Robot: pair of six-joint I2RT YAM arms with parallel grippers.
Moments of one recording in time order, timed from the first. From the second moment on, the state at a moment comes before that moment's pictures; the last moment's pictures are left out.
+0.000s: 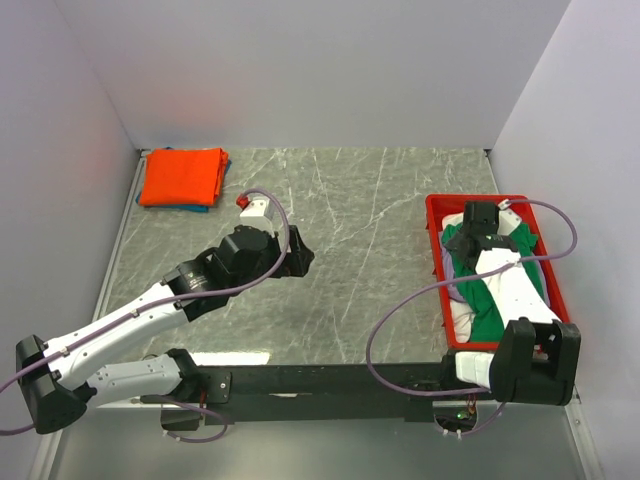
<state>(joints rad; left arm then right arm) -0.91 1.02 0.94 -0.39 -0.32 -0.68 -0.08 1.22 0.83 -0.55 0.34 0.67</state>
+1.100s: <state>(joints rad) -0.72 0.97 0.94 -0.36 -0.23 -0.76 0.09 1.09 1.70 -0.75 0.15 0.64</state>
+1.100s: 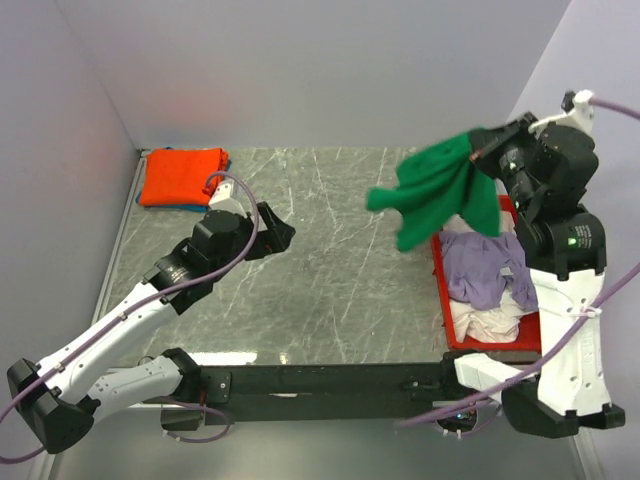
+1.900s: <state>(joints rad) -0.63 0.90 0.79 -0.34 -0.18 -0.80 0.41 1.51 1.60 -0.60 0.08 0.68</state>
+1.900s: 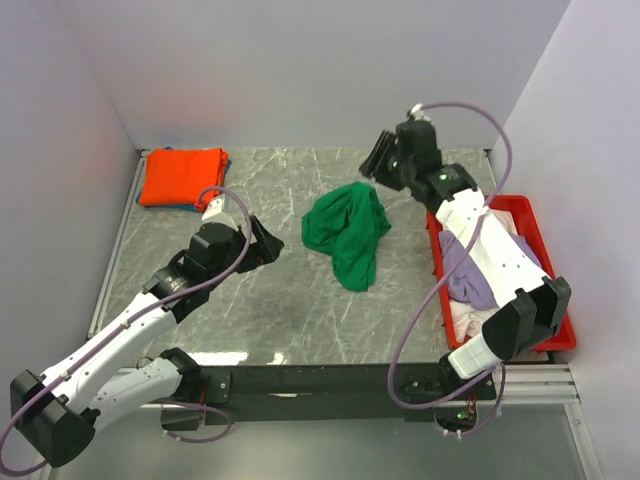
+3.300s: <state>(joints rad) -0.57 1.90 1.12 0.01 -0.13 -0.97 0.65 1.86 1.19 -0.38 0.24 0.68</state>
